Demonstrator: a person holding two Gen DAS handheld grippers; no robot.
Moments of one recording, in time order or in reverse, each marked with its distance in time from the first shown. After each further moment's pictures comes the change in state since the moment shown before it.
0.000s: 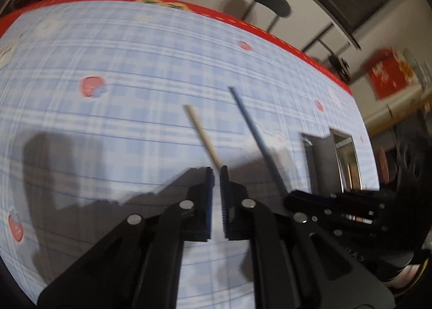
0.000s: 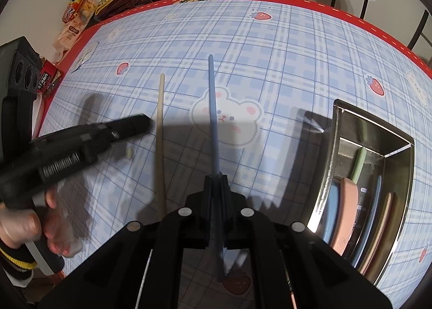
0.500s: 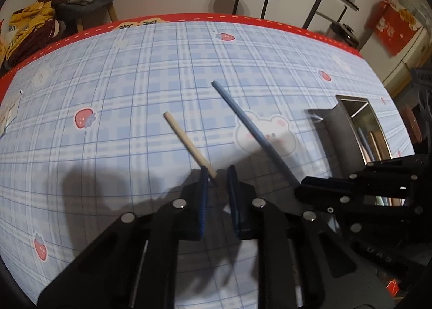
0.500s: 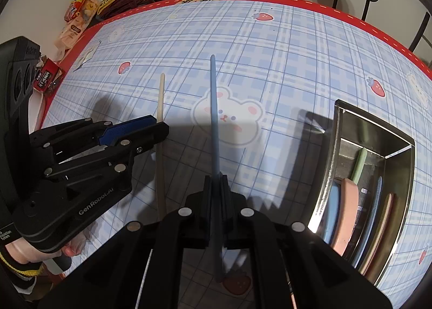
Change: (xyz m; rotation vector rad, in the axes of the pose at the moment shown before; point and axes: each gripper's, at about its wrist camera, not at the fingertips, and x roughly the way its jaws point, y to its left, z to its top) left arm 0.011 -0.040 -0.003 0.205 -0.014 0.186; right arm -0.001 0.001 -0.002 -0.007 -0.006 0.000
